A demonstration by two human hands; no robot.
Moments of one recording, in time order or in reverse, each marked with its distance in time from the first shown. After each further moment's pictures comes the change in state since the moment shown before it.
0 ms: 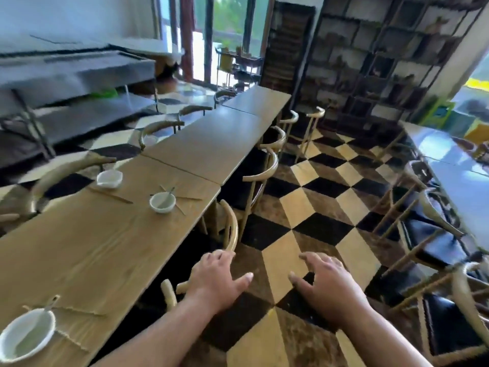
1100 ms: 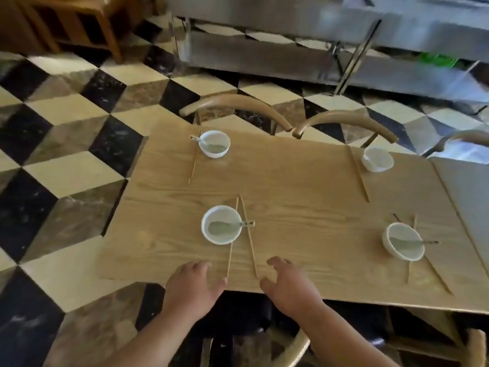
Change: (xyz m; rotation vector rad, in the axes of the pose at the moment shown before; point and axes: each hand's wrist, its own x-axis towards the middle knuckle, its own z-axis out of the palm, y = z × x) left_hand -0.132 -0.307 0.087 -0.421 0.210 -1.416; right_hand 0.165 -0.394 0.332 -0.420 -0.778 -0.940
